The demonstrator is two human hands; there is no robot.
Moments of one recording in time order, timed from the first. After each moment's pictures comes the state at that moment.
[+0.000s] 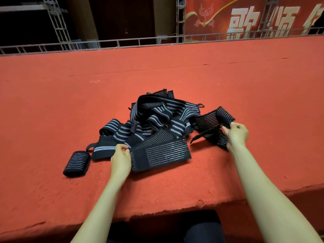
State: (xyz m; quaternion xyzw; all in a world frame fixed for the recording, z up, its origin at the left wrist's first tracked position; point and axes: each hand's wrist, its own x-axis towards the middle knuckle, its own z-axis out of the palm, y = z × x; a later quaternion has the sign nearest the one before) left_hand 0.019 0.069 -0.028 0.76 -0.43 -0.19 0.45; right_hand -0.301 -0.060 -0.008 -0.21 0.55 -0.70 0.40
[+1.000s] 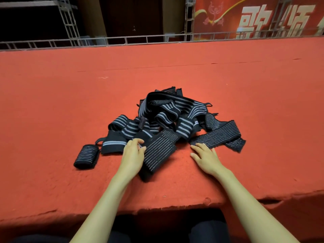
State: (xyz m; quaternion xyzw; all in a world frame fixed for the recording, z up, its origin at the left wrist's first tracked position) left_hand 0.019 0.080 -0.019 0.72 -0.57 -0.13 0.37; right_hand -0.235 -0.005 -0.075 -0.78 0.58 -0.11 0.18
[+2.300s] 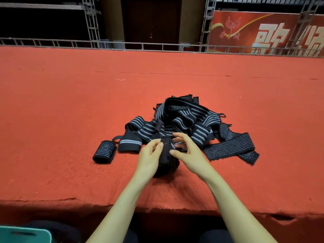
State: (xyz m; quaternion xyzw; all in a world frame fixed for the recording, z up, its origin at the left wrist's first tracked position) left_hand 0.000 0.122 0.012 0.56 -0.49 -0.30 0.59; right_hand -0.137 0.073 0.017 -0.72 0.38 -0.37 0.46
